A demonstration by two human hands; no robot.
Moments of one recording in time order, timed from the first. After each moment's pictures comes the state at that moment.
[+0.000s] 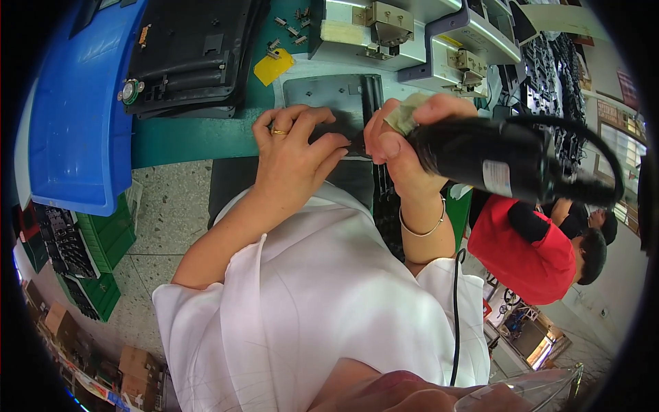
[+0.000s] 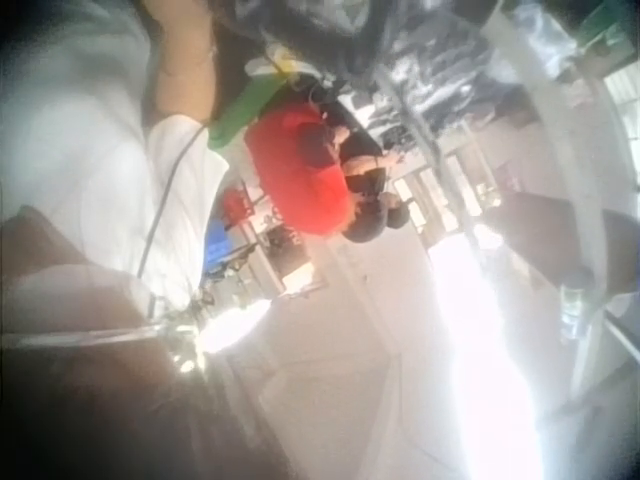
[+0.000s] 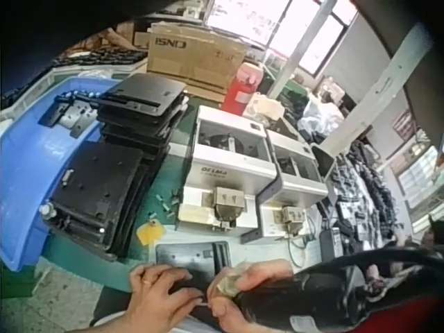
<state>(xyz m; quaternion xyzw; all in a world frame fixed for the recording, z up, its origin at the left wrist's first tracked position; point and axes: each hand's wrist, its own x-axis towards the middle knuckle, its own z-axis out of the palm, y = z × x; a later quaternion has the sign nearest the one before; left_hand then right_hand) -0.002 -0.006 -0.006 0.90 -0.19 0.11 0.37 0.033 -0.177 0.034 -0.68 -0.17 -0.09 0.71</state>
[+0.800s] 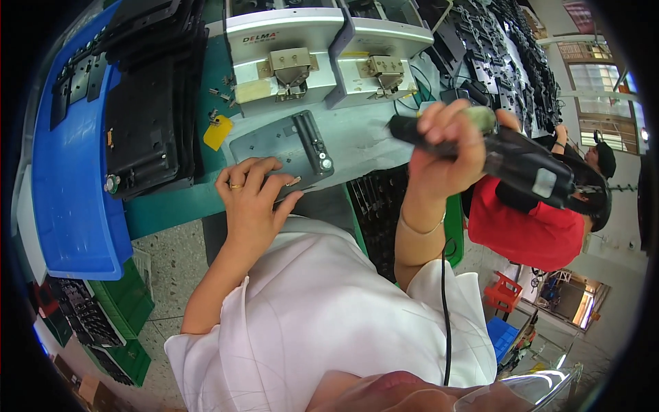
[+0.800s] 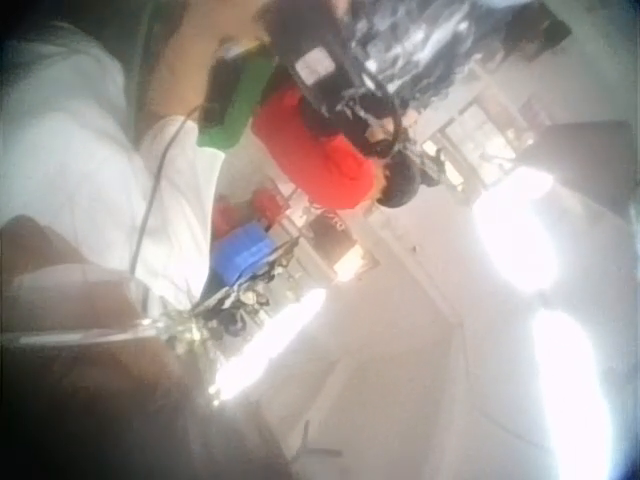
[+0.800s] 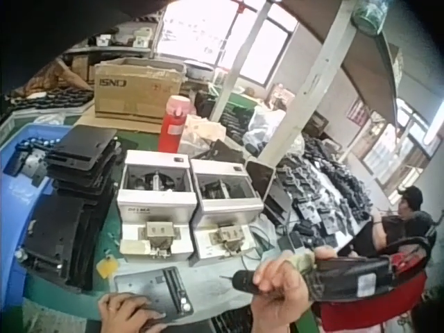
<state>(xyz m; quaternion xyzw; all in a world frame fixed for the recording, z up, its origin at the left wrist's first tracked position) -0.001 -0.009 0.002 0.91 -0.23 0.09 0.34 0.046 -0.233 0.097 -0.52 -0.16 -0.39 0.74</state>
